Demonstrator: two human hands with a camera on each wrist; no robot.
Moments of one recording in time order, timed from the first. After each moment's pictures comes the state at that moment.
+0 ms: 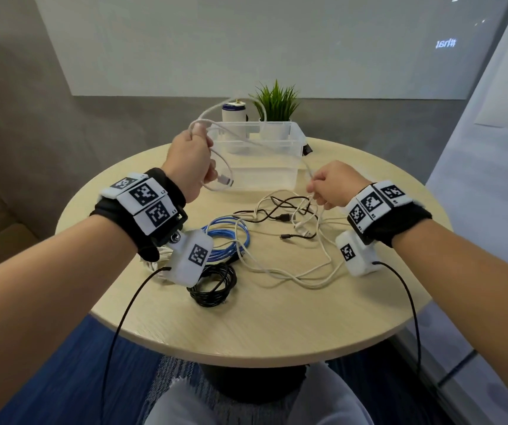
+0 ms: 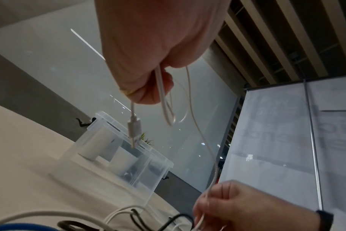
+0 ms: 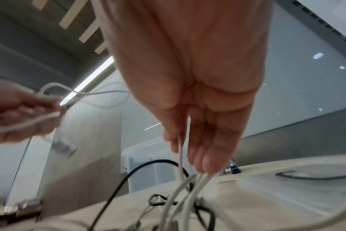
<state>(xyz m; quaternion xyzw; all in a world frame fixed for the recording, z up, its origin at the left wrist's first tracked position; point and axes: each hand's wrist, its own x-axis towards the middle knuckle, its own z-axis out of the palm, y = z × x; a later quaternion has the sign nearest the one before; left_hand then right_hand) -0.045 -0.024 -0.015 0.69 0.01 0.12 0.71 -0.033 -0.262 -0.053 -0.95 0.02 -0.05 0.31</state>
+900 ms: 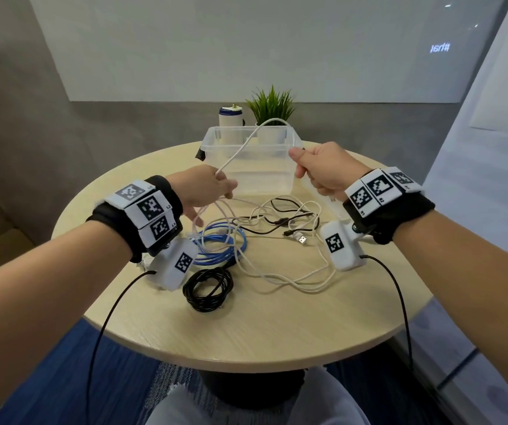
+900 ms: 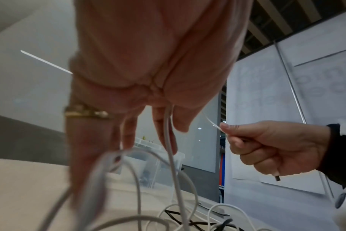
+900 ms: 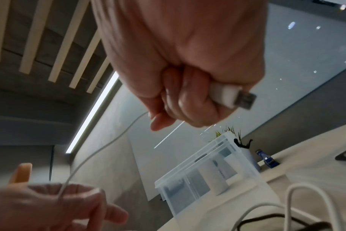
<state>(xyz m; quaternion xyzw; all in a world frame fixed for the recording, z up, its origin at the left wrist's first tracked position) -0.060 -0.023 -0.019 0.94 -0.03 -0.07 0.32 -0.047 -0.246 -0.020 -0.86 -0.01 -0.05 0.50</state>
